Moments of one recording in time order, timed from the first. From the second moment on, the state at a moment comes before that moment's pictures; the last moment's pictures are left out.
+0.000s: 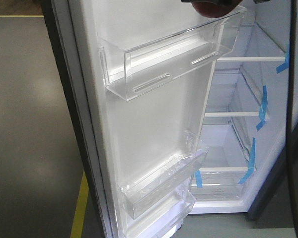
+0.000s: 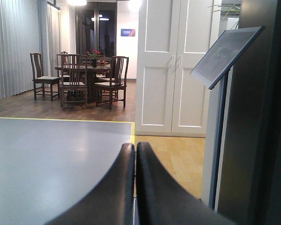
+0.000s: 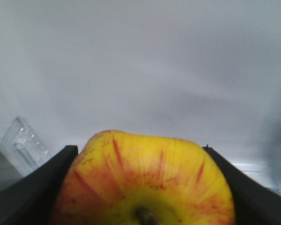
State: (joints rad) left arm 0.06 -0.01 0.03 -0.08 -0.05 -0.01; right arm 0.24 1.53 -1.90 0.57 1.02 -0.49
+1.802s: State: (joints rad) left arm 0.06 -0.01 0.03 -0.08 -0.05 -0.01; right arm 0.24 1.15 -1.44 0.78 0.89 -0.68
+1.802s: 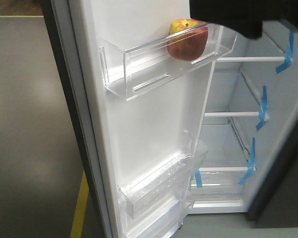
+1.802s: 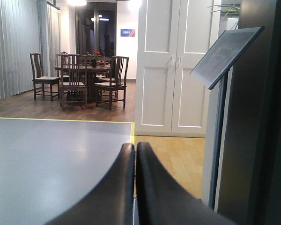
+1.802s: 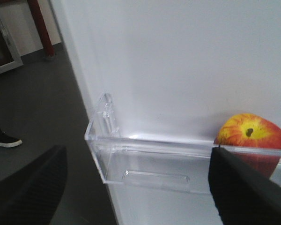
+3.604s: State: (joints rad) left arm 0.06 -0.01 0.03 -0.08 -0.05 -0.01; right arm 0.24 0.06 -0.46 0.81 1.00 -0.60
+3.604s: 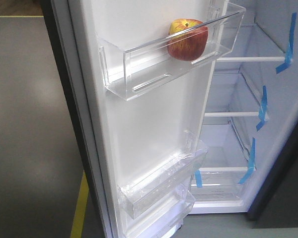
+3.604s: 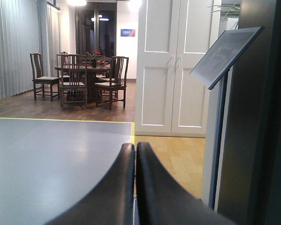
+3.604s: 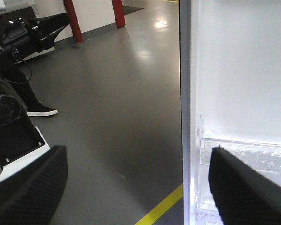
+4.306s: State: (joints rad) left arm 0.06 0.19 -0.33 -0.07 0.10 0.00; right arm 0.24 0.06 -0.46 0.81 1.00 -0.60
